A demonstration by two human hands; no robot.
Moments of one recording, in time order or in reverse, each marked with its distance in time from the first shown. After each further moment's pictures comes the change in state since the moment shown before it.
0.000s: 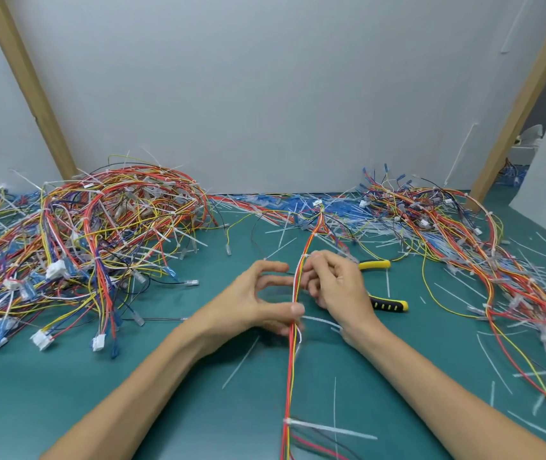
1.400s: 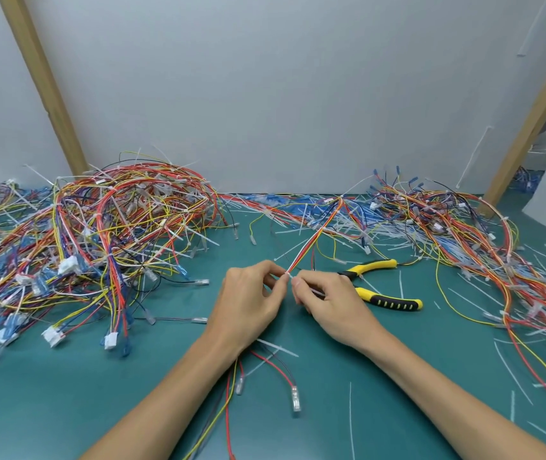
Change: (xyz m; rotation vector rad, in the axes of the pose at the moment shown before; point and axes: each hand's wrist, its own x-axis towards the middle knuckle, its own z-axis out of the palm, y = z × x) left_hand 0.019 -0.022 -0.010 0.872 0.590 0.413; right_hand -0.007 -0.003 0.004 -0.628 -0.307 -0.291
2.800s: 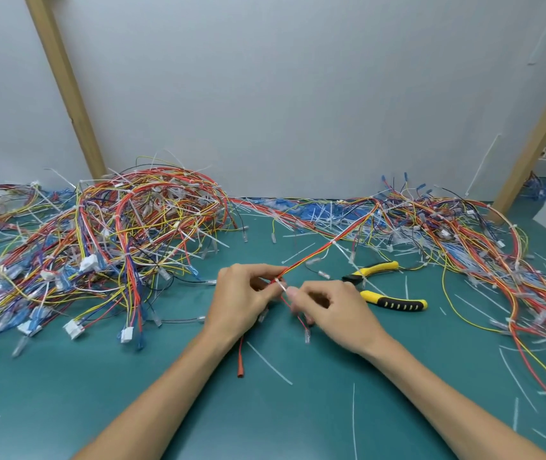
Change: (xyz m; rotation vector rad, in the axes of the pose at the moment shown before) left_hand 0.000 -0.005 -0.016 -0.241 -0.058 -0.175; right_hand -0.007 -0.004 0.002 0.016 -0.066 0.085
